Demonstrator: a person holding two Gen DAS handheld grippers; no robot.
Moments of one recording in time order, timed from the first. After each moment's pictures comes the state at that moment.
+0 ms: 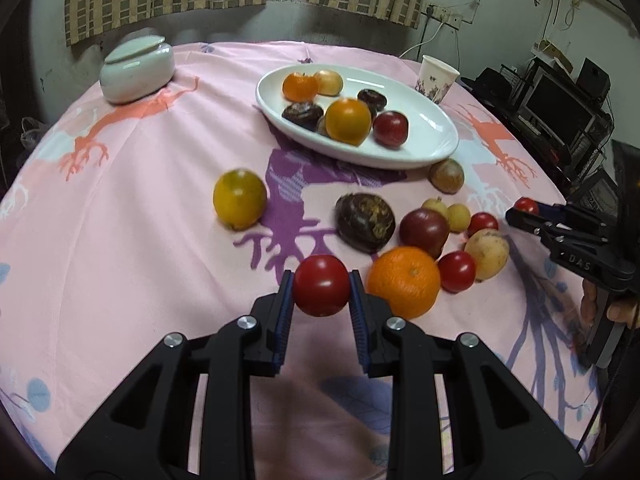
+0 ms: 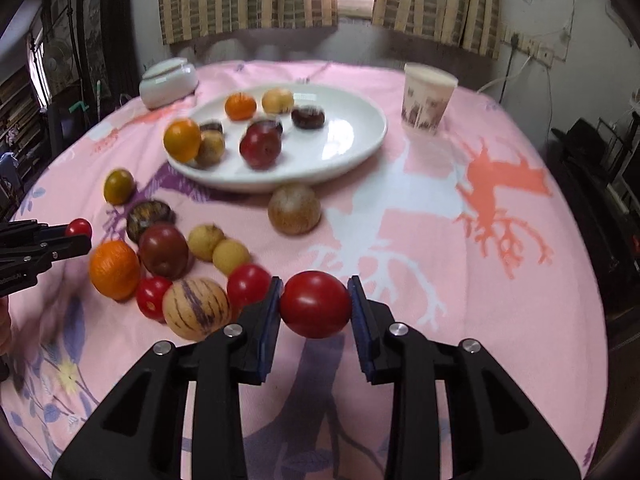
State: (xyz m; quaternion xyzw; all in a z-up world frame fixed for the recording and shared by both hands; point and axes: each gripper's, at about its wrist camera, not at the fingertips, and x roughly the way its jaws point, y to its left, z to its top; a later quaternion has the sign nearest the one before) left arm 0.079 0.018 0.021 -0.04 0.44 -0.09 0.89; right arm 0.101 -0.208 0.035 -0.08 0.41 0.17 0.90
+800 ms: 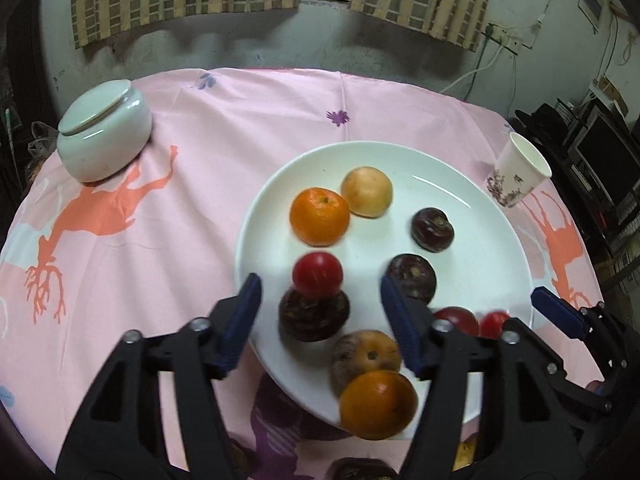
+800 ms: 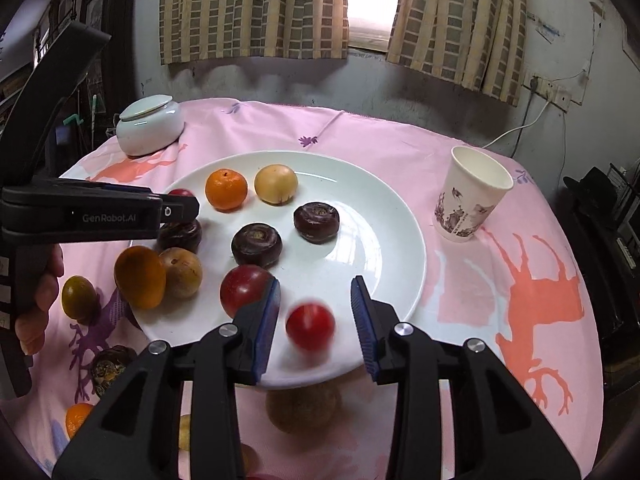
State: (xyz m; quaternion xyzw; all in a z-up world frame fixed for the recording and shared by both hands) left arm 0.271 0.003 0.039 -0.07 0.44 -0.01 0.89; right arm 0.213 -0.150 0.044 -0.10 0.36 0.17 0.91
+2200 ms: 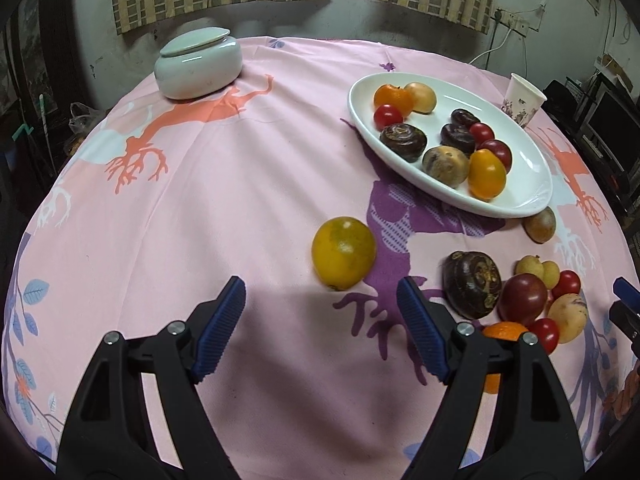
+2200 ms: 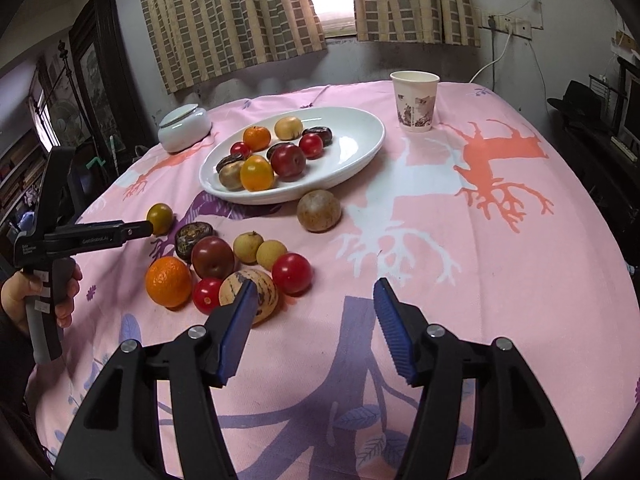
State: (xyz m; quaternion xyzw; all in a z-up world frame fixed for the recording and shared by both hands) left arm 0.126 0.057 0.010 -0.04 0.45 0.03 0.89; right arm 0.062 -0.224 0.036 0.02 0.39 0.18 0.90
